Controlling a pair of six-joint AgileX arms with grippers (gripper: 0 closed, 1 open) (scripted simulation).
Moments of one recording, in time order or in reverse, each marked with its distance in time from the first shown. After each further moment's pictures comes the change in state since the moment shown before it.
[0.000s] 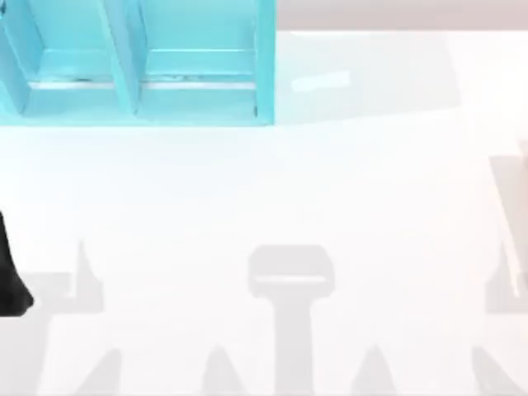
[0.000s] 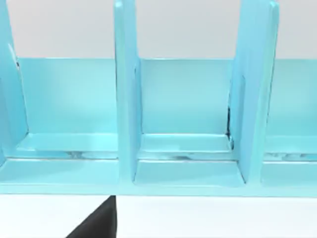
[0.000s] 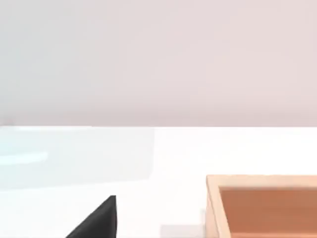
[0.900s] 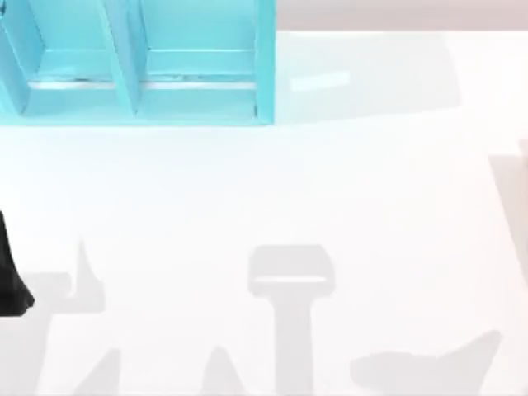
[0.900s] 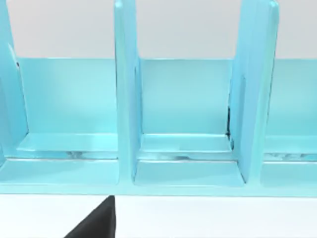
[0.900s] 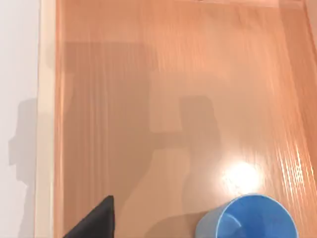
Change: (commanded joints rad) left arm 0.000 0.000 0.000 0.000 0.000 0.000; right arm -0.342 0.885 0.745 -0.691 -0.002 -0.332
